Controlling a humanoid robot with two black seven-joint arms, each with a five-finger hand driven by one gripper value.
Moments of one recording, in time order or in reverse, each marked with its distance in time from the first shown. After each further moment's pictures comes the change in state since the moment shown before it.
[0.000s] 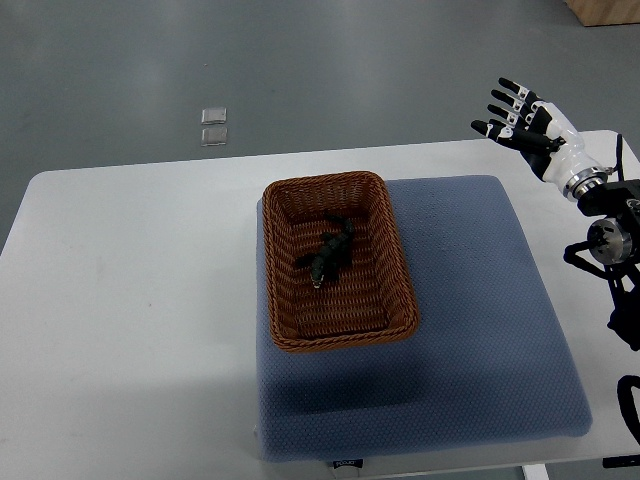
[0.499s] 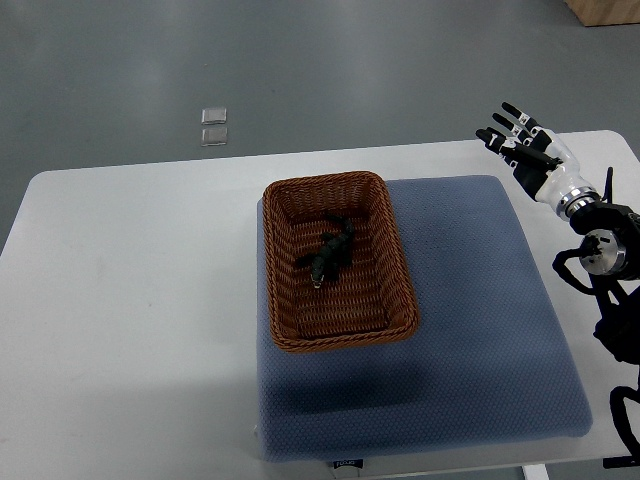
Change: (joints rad) left arm 0.000 0.000 0.000 0.000 0.000 0.000 0.000; right arm -0.026 0.028 0.002 -0.016 0.181 -0.072 -0.058
